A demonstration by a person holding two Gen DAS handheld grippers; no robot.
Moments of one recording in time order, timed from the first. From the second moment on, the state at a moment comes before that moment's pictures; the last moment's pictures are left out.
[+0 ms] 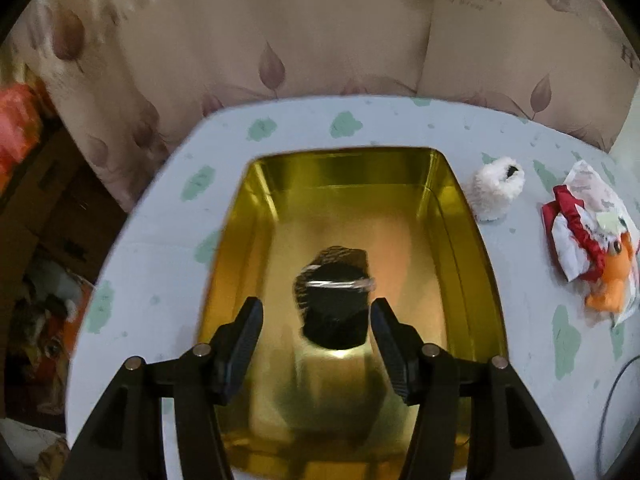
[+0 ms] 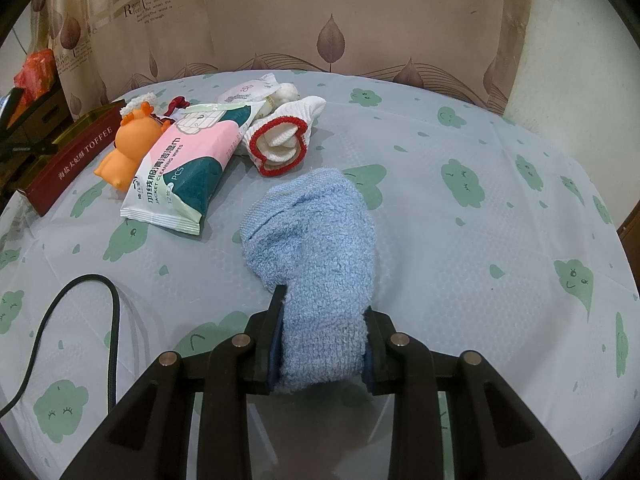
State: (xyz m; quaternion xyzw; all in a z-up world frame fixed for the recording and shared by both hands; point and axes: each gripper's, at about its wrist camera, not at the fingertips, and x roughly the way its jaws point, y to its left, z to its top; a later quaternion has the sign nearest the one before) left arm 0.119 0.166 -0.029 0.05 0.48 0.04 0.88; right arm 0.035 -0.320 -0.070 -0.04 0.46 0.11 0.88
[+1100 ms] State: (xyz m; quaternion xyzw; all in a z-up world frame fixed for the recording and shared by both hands) left arm 0.030 0.252 -0.019 0.00 0.40 0.14 0.91; right arm 0.055 -0.179 0.034 -0.02 0.41 0.16 0.90
